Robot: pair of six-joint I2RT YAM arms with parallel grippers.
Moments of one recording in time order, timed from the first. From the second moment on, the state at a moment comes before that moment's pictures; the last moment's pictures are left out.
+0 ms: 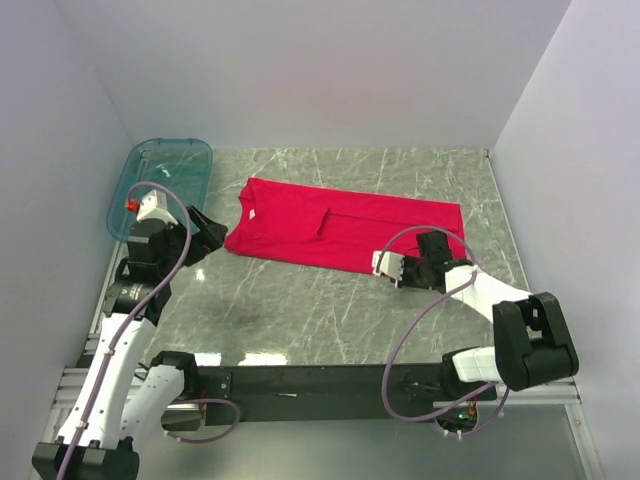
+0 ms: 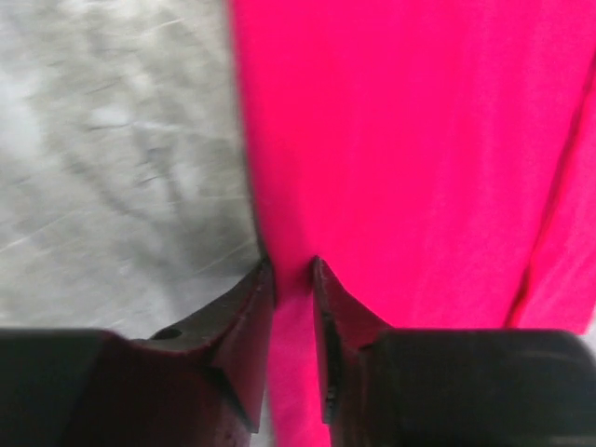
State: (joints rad) left arm -0.10 0.75 0.79 -0.45 0.04 -0.64; right arm 0.21 1.34 0.56 -0.23 -0.20 -1.20
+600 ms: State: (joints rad) left arm -0.10 0.75 0.47 -0.29 0.30 -0.85; right arm 0.24 1.04 0.47 -0.48 -0.28 -1.24
